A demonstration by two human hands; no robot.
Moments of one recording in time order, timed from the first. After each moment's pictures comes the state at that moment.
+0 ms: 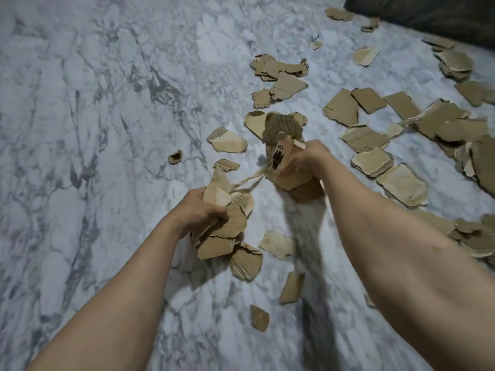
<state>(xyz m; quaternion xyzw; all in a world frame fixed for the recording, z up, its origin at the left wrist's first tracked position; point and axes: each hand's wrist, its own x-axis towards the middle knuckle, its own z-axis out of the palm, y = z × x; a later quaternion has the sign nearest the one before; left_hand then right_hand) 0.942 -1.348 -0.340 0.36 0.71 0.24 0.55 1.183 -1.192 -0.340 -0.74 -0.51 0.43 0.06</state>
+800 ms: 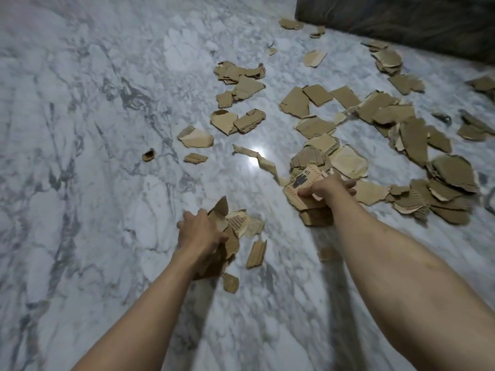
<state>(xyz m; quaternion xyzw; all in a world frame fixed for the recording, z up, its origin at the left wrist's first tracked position) 1.037 -1.427 -0.350 0.52 0.81 -0.02 0.28 1.306 -1.307 -0.341 -0.85 -0.34 0.39 0.06</state>
